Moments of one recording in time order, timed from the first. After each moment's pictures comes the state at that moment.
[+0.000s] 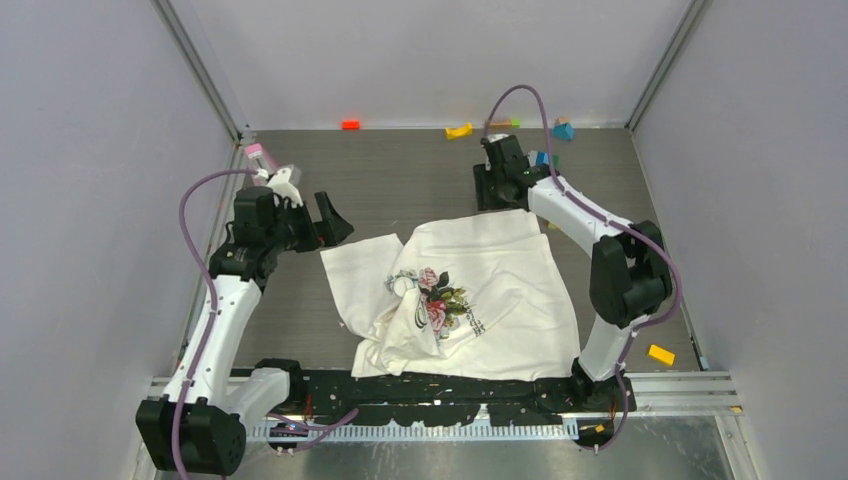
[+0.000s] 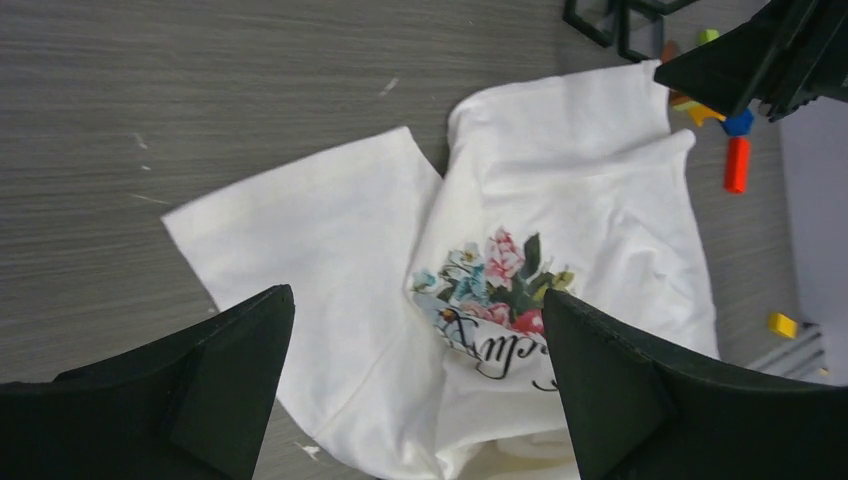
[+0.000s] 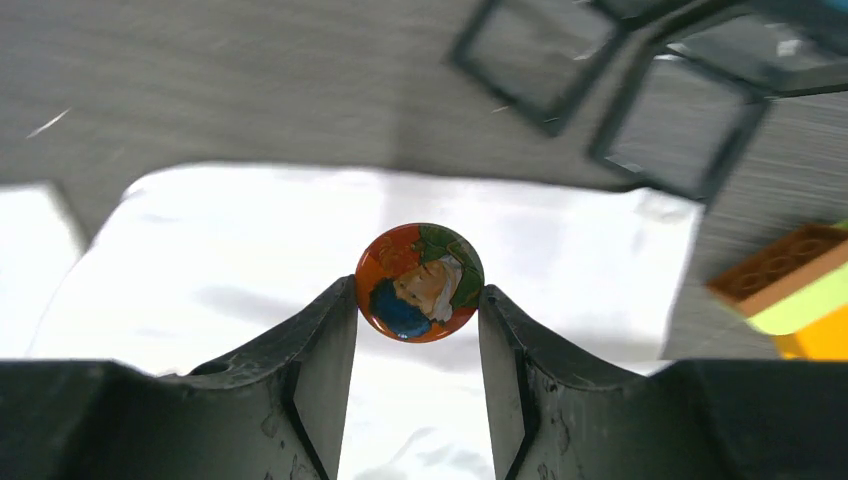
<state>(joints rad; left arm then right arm) -0.07 0.99 0.93 -0.52 0.35 -0.31 0.39 1.81 1.43 -0.49 0.14 0.21</state>
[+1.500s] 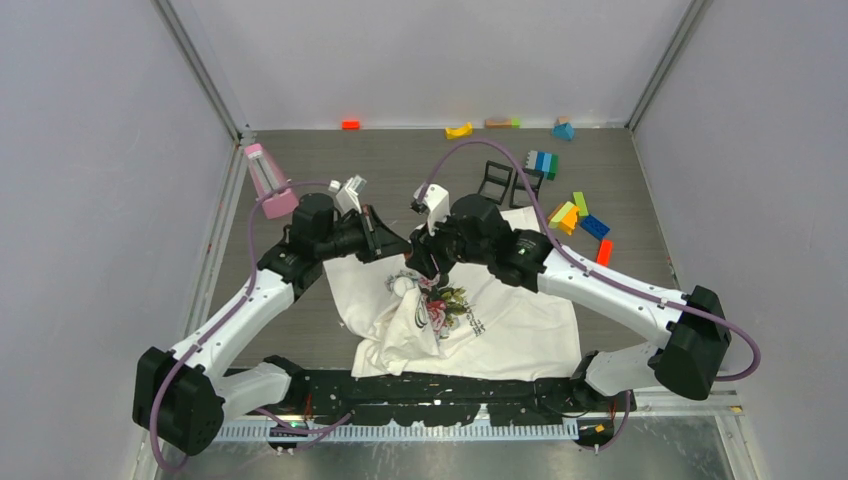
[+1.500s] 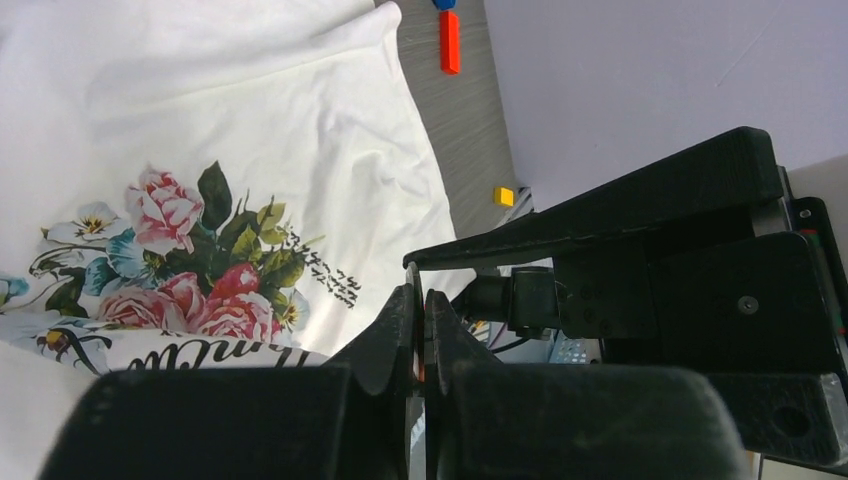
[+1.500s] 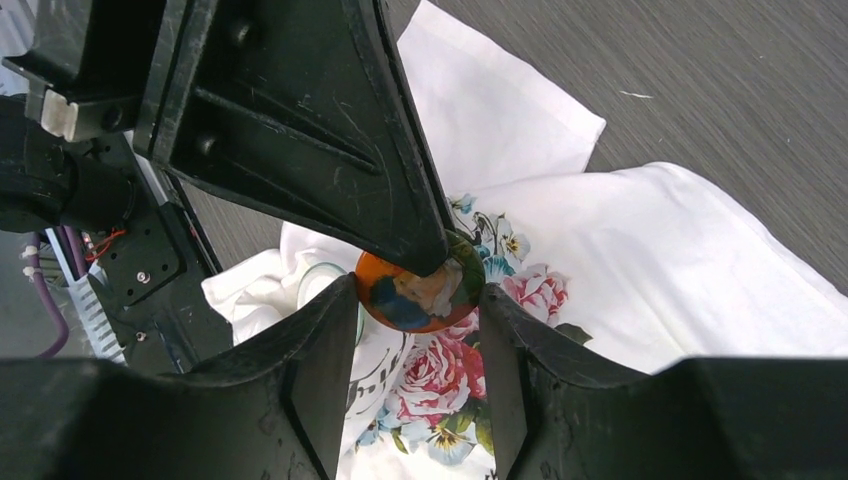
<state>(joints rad) -0.44 1.10 0.80 -0.10 0.60 -0.83 0.91 1.35 1.11 -0.25 -0.15 0.11</state>
